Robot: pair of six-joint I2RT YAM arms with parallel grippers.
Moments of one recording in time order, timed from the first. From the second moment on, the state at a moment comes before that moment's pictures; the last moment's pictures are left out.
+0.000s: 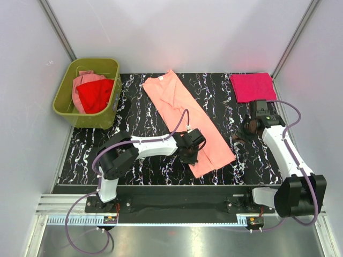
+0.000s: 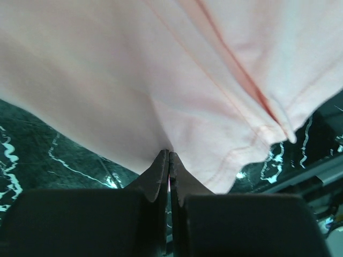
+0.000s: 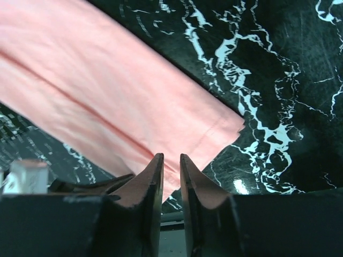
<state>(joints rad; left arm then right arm) -1.05 1.92 1.28 -0.48 0.01 -0.84 0.07 1.26 1.01 -0.87 -0.05 0.69</state>
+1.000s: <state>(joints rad) -1.04 1.78 1.08 -0.49 0.04 -0.86 0.07 1.18 1.16 -0.97 -0.16 0.65</state>
